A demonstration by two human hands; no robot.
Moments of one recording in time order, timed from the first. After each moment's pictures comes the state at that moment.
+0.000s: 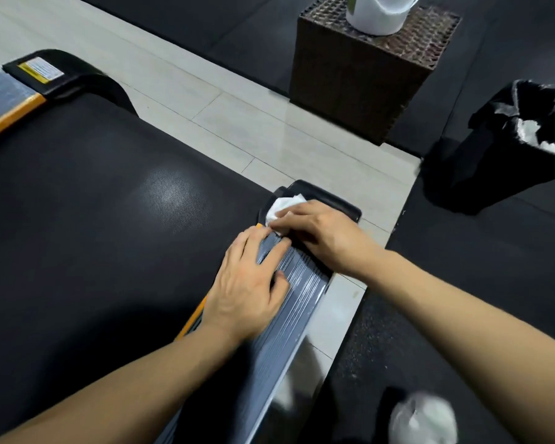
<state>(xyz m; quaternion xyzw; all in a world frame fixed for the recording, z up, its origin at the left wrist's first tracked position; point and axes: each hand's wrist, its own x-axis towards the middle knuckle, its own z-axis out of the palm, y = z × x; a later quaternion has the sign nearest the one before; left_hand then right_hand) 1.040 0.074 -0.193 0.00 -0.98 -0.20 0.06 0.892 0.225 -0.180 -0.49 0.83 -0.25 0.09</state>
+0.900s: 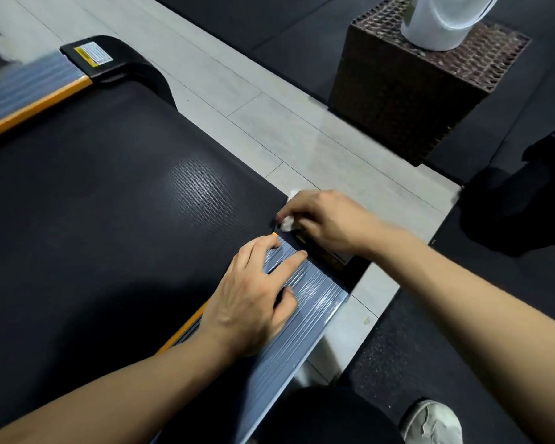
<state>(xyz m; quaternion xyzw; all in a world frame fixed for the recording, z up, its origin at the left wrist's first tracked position) 1.040 0.078 -0.187 0.04 -0.98 -0.20 0.07 0.838 0.183 -0.168 -0.53 0.80 -0.21 0.18</state>
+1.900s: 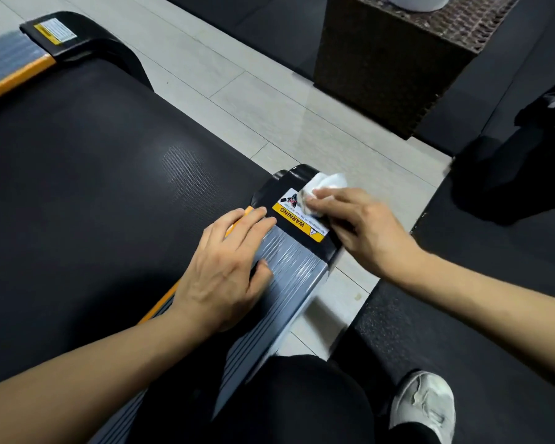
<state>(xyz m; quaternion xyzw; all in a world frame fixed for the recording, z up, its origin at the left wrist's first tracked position) 1.036 0.080 -0.191 0.03 -0.99 -0.15 0.06 0.869 0.278 -0.196 -0.46 0.84 -0.30 0.06</state>
